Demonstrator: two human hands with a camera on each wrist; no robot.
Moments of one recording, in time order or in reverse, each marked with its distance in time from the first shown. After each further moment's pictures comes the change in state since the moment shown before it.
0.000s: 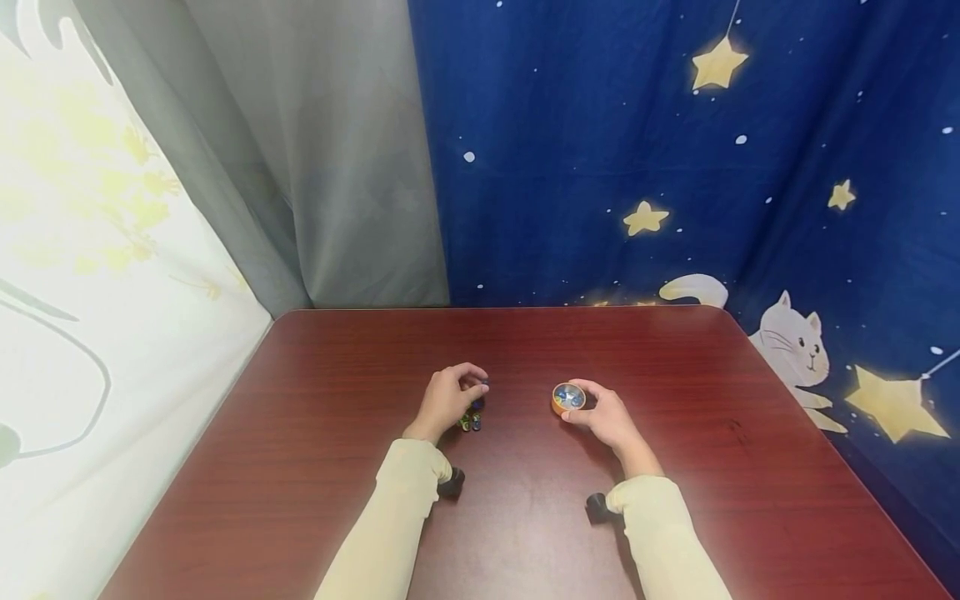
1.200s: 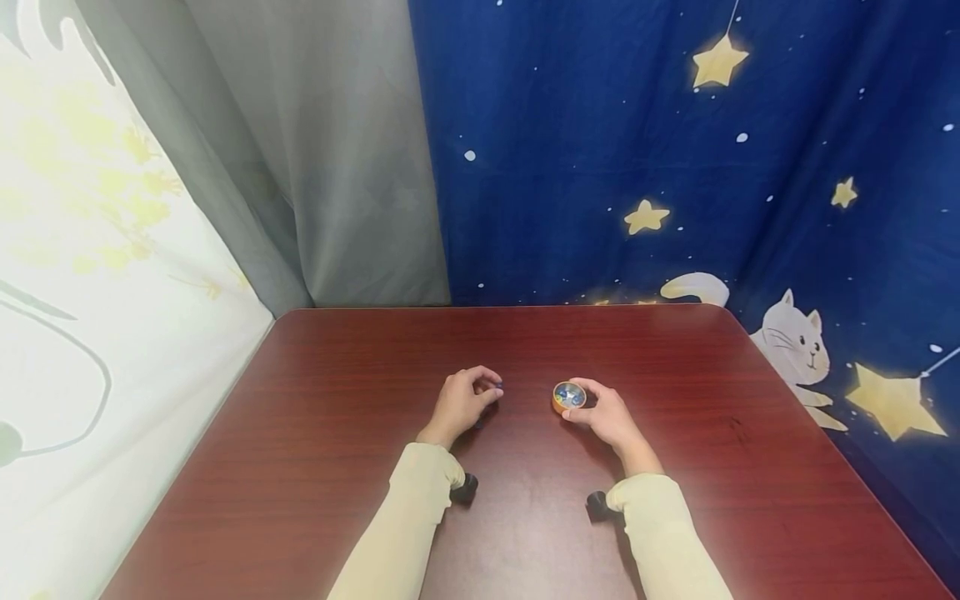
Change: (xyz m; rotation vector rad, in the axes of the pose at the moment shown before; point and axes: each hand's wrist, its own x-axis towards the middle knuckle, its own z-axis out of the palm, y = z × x) left_hand -0.003 0.008 0.018 0.003 -0.002 0.017; right_hand 0.001 0.000 0.002 -0.018 0.011 -0.023
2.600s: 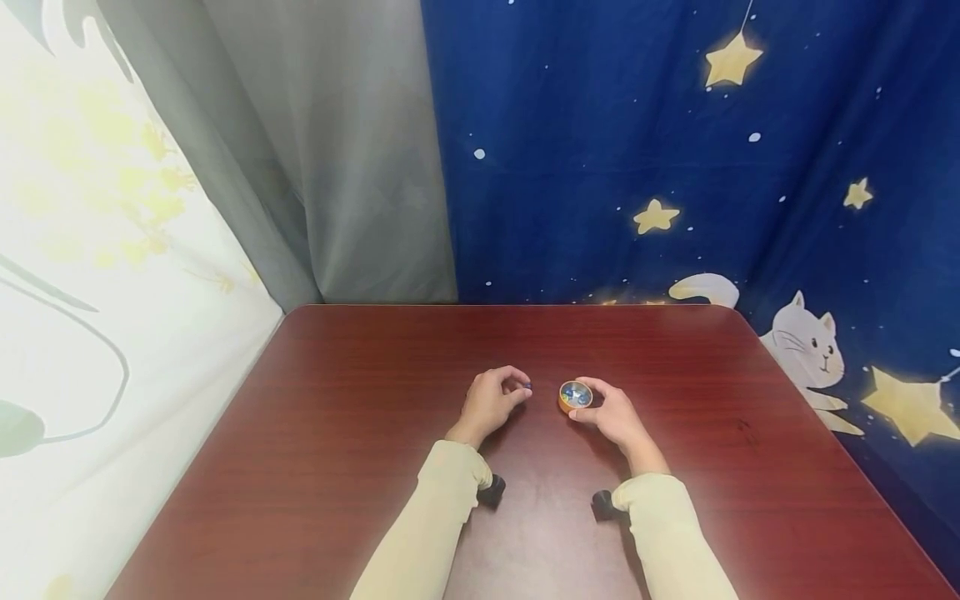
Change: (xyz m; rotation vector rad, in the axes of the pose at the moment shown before) left_hand 0.001 0.028 0.024 0.016 -0.014 -0.053; right_hand -0.001 -0.001 0.000 0.021 -0.019 0.034
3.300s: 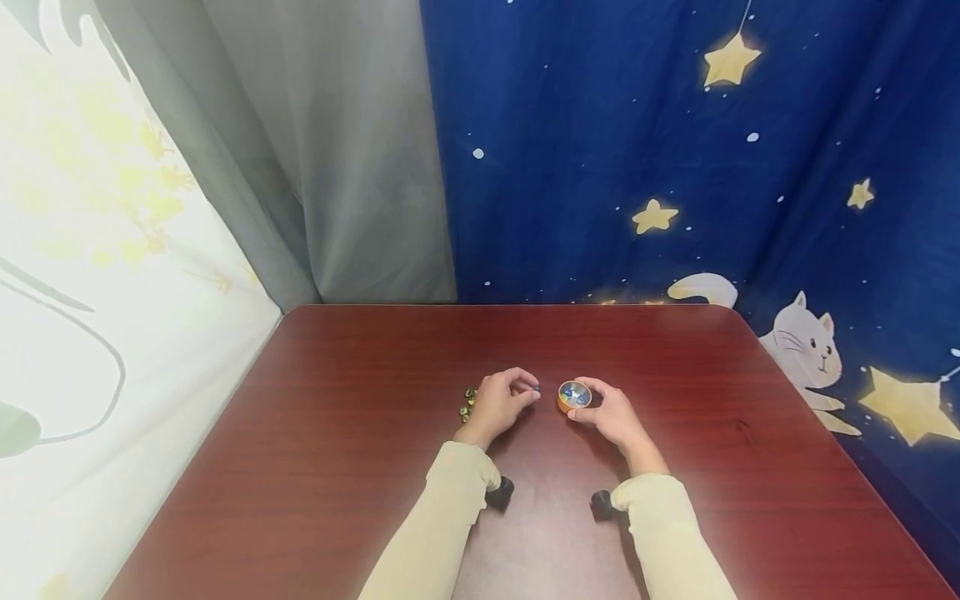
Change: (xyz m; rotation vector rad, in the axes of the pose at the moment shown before) left_hand 0.002 0.004 0.016 -0.096 0.000 0.054; right_hand 0.001 0.002 -0.001 -0.003 -0.002 -0.007
